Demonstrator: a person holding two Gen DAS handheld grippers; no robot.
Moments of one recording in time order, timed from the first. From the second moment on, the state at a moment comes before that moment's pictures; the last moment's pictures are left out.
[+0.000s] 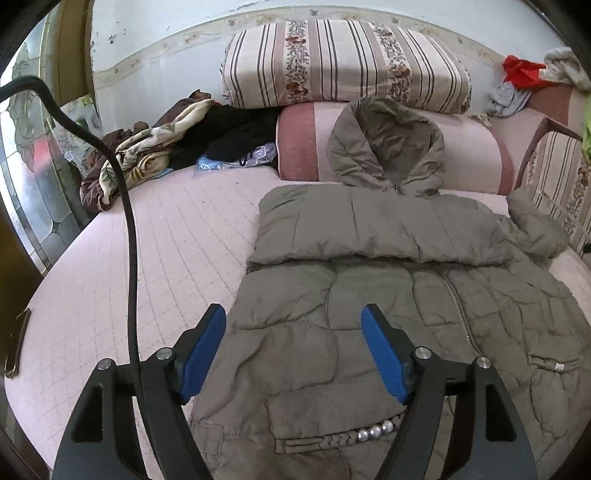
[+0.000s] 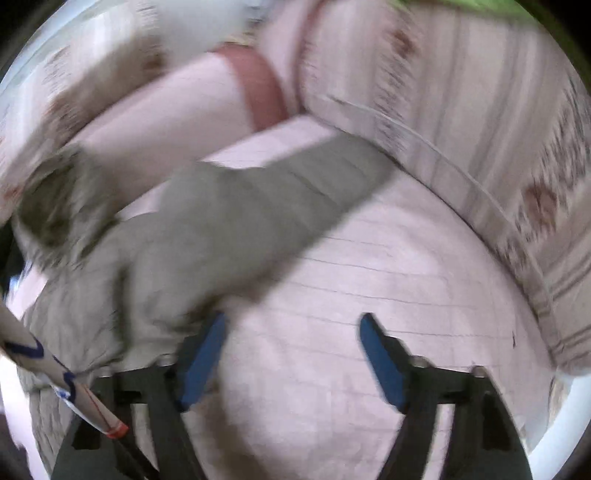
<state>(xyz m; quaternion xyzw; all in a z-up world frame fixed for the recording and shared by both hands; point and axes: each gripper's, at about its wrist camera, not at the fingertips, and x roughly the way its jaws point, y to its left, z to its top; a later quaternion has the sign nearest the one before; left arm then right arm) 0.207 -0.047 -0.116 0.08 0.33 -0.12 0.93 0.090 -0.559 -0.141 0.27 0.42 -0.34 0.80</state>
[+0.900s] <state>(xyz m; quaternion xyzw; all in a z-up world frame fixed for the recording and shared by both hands) 0.245 -0.073 -0.170 0.07 0.42 -0.14 0.90 0.148 -0.734 -0.233 0.46 0.32 -0.38 0.73</state>
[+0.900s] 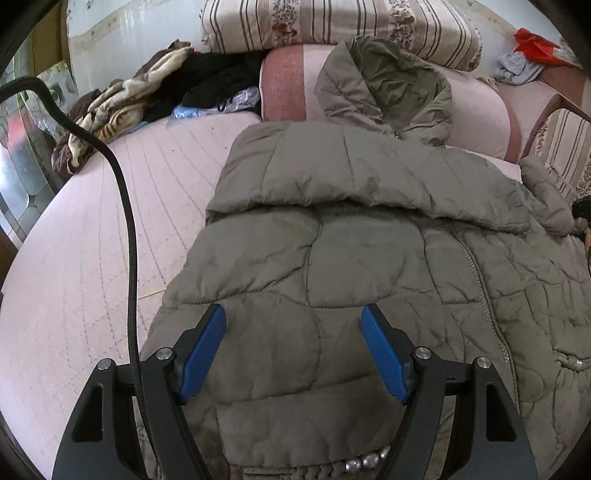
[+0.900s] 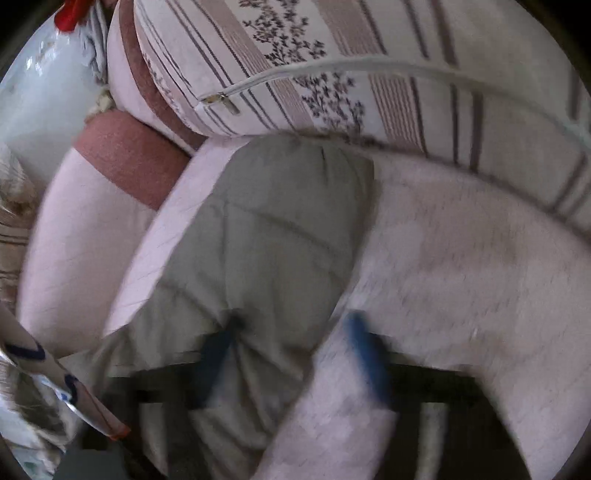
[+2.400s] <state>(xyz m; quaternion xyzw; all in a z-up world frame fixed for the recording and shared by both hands) 0.252 0.081 -0.085 -0.06 0.34 0.01 0.94 0.344 -0.216 -0.155 0.07 0.49 -0.05 0.87</state>
